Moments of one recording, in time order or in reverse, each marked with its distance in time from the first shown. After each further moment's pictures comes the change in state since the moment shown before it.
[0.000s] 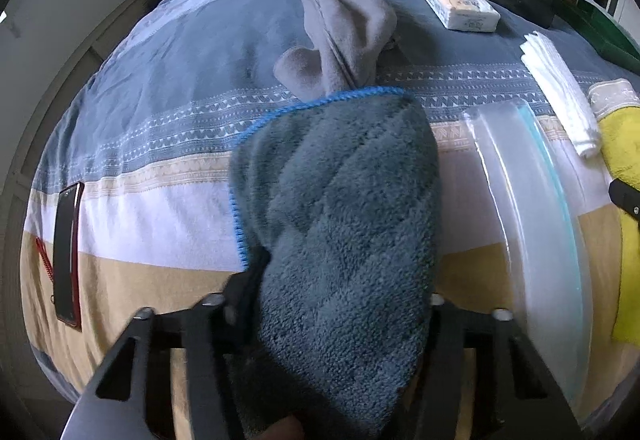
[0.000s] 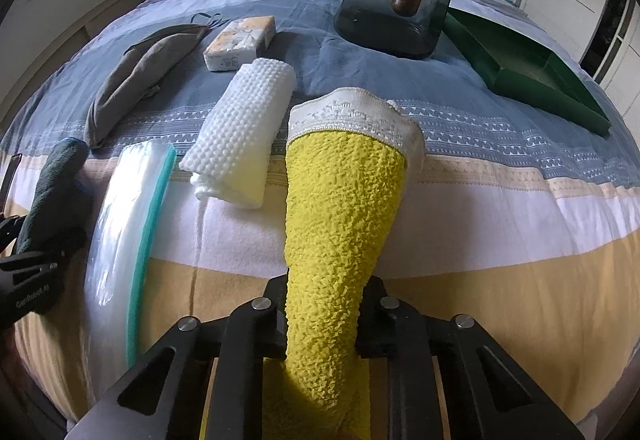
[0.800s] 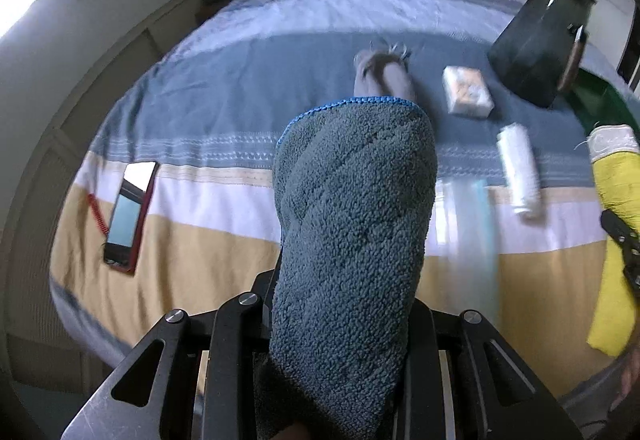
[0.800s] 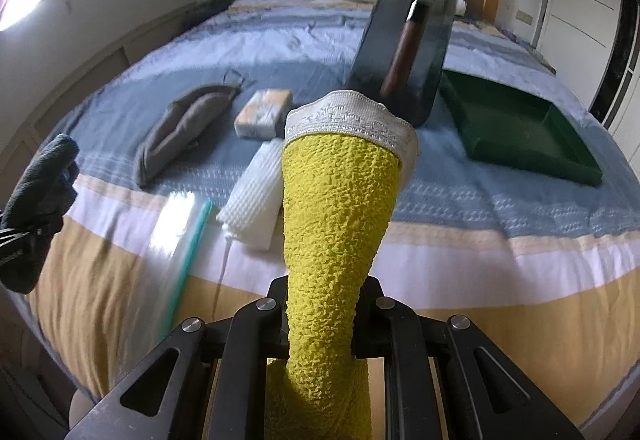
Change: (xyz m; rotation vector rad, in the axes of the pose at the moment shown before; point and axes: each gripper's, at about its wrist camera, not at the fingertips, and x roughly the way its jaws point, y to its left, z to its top) left arm -0.106 0.014 0.000 -0.201 -0.077 0.041; right arm -0.081 -0.037 0.001 -0.062 -0.164 0.086
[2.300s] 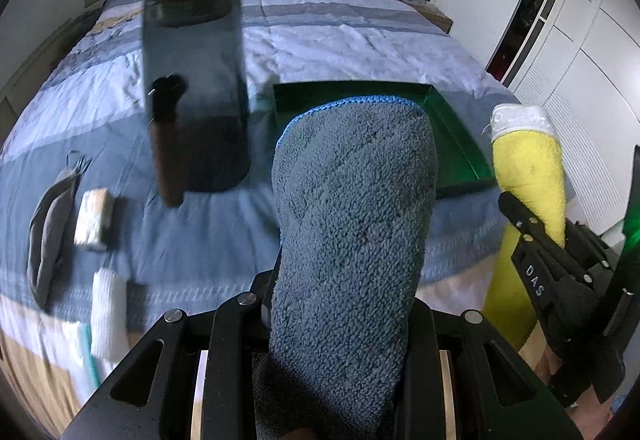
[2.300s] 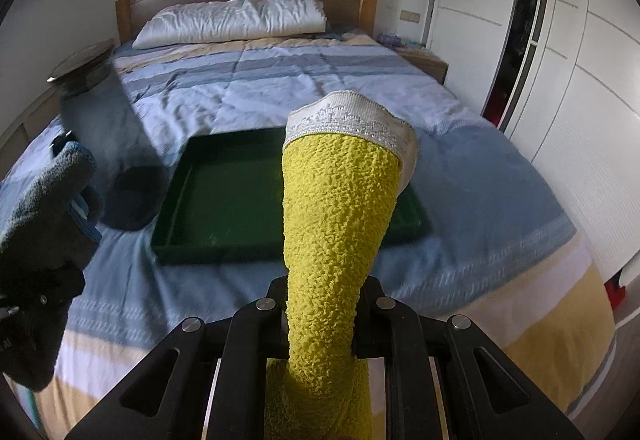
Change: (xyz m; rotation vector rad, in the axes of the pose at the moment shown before) left arm -0.030 -0.351 0.118 0.168 -0.039 -0.411; right arm -0.014 -0.252 0.063 0.176 -0.088 -0.286
